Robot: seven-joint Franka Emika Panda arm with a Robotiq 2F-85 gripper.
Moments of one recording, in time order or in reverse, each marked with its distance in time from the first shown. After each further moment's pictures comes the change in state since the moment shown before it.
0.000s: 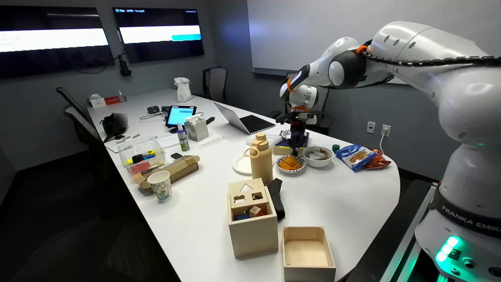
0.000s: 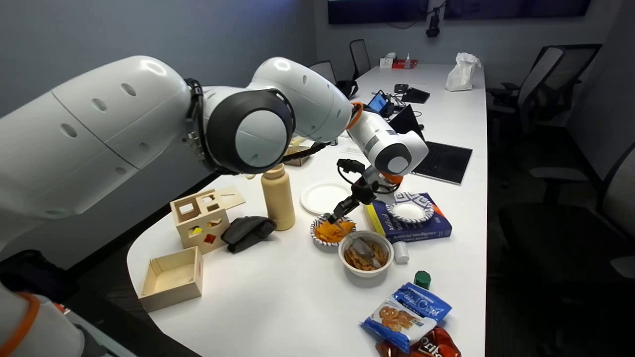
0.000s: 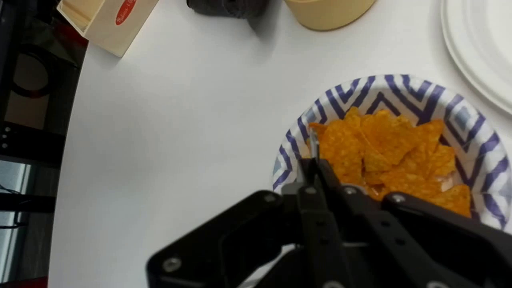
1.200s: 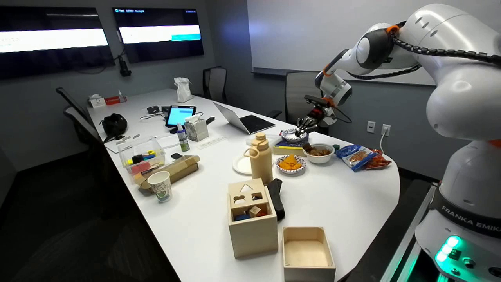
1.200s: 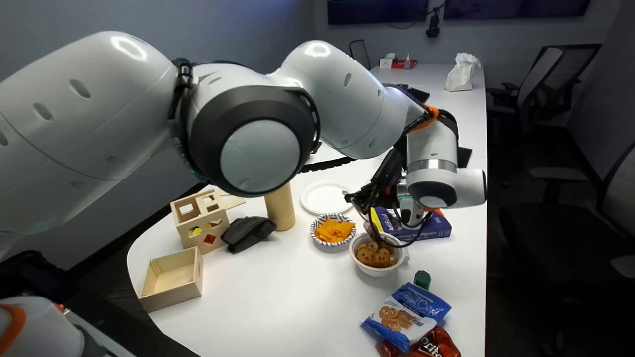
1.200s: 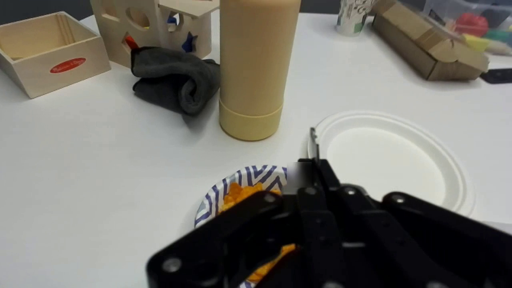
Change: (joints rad) arm -0.318 -0.113 0.156 -0.195 0.366 0.009 -0.580
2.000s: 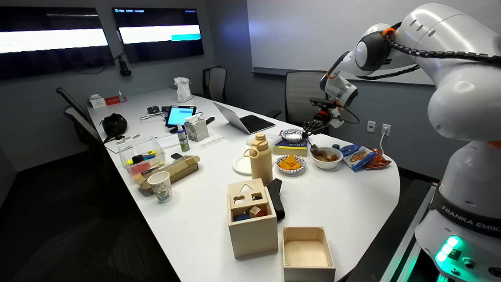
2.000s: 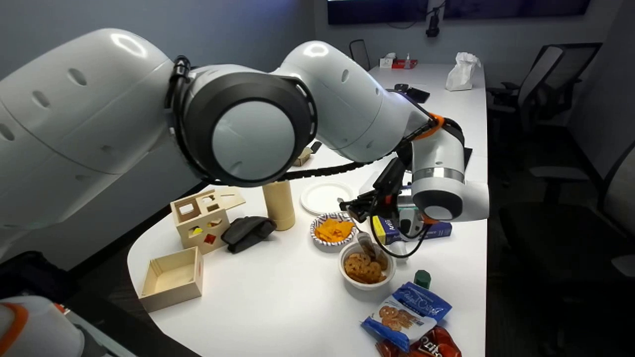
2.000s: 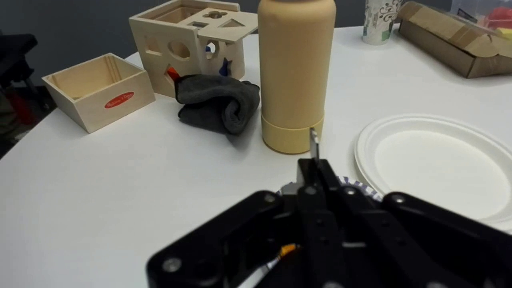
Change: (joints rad) arm 0.050 -0.007 -0.134 -0.038 0.053 -0.138 0.038
